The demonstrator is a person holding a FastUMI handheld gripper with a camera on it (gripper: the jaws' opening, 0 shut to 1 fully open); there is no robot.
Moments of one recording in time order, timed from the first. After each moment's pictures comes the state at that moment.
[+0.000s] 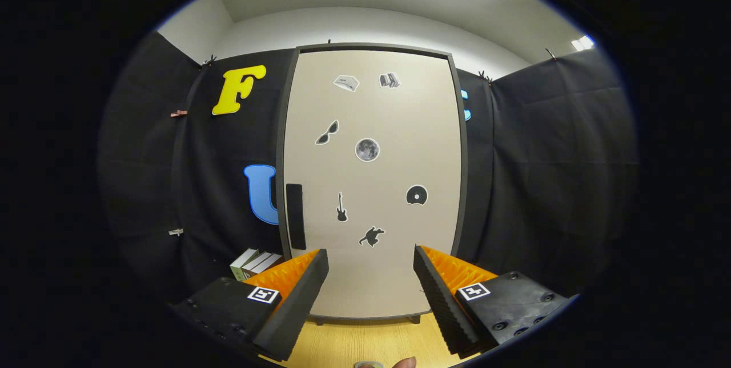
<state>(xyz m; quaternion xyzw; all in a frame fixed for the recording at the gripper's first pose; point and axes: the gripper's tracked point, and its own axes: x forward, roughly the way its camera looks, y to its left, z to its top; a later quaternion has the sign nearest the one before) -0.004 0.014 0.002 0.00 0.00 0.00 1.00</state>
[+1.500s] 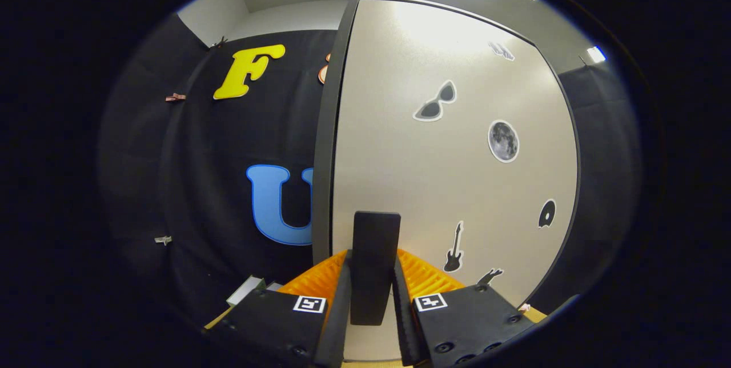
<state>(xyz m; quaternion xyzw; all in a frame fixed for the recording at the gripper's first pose) 0.173 0.148 -0.018 0.00 -0.01 0.02 1.00</state>
